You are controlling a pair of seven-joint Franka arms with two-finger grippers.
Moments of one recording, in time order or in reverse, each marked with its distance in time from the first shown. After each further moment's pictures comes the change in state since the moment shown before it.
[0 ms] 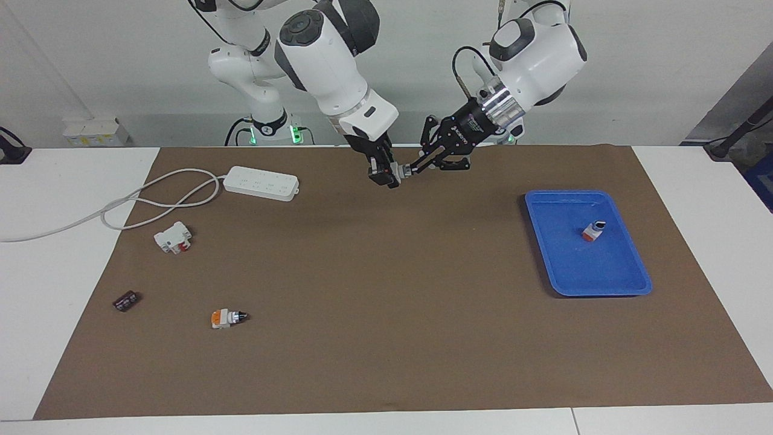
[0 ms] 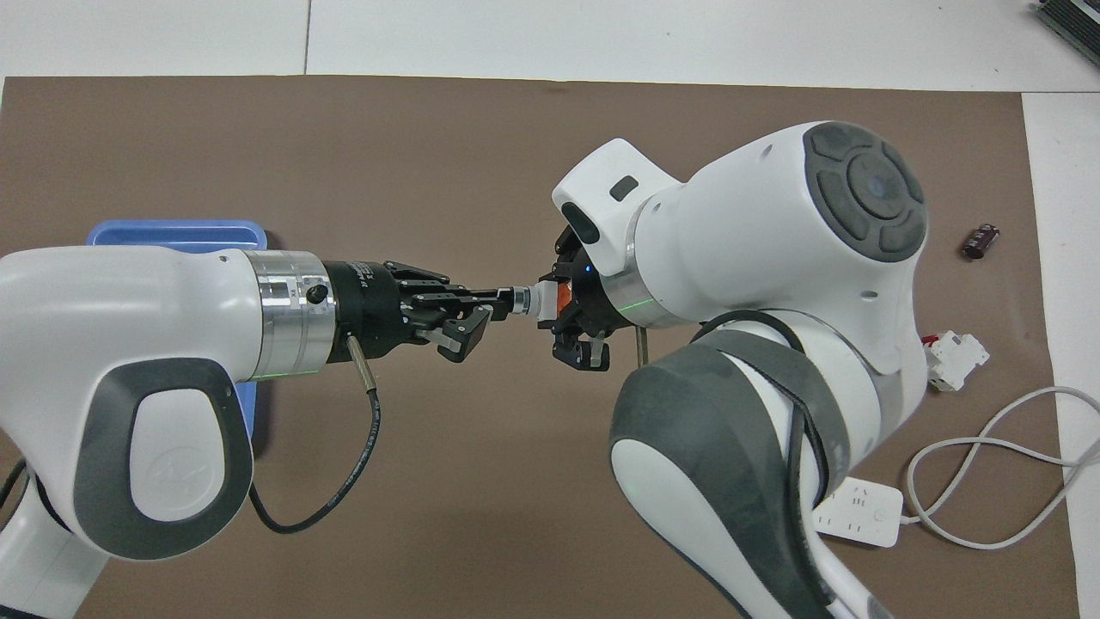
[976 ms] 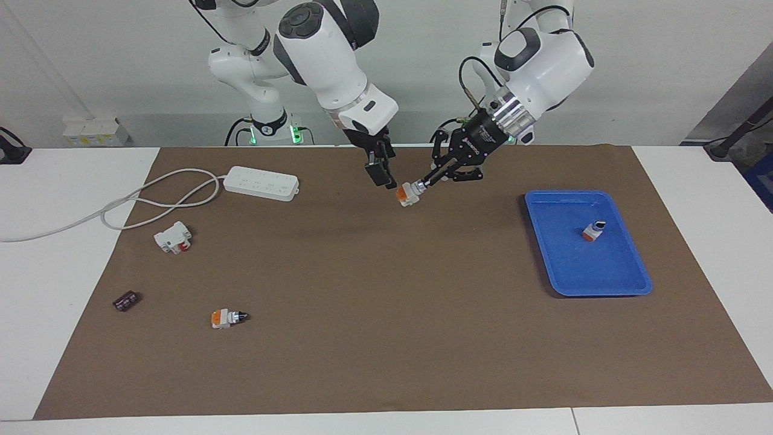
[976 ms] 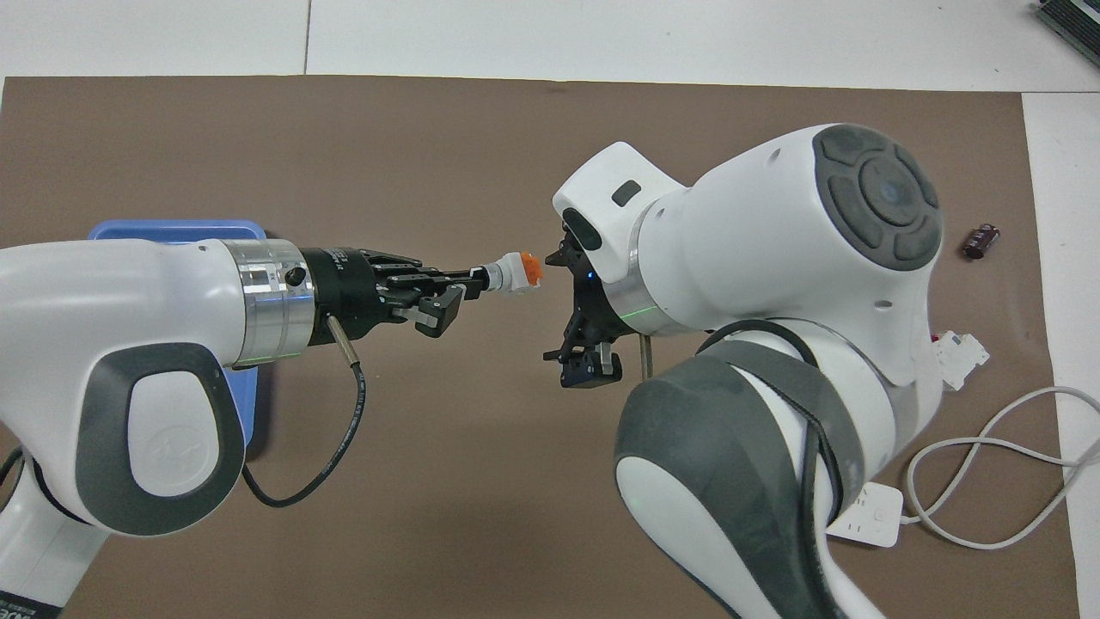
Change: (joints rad) left arm 0.016 0.017 0.018 -0.022 0.026 0.060 -0.024; right arm 0.000 -0.022 0.001 0.002 0.000 -0.025 0.003
